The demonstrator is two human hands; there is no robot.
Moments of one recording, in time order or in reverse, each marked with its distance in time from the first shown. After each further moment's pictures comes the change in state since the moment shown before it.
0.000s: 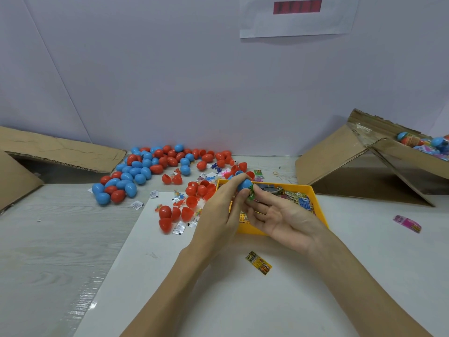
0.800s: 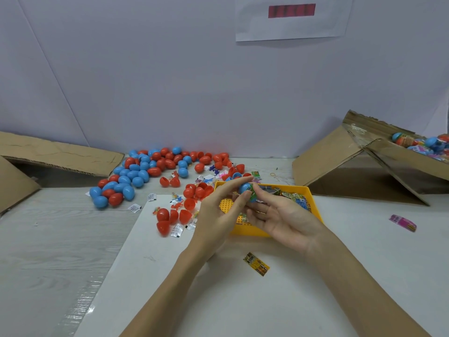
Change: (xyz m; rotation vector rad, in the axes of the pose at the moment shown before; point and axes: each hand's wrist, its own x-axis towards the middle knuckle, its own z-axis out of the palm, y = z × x) left_hand 0.005 0.000 0.000 -0.286 0.017 -0.026; right_hand -0.002 -0.003 0.002 -0.118 0.045 -0.081
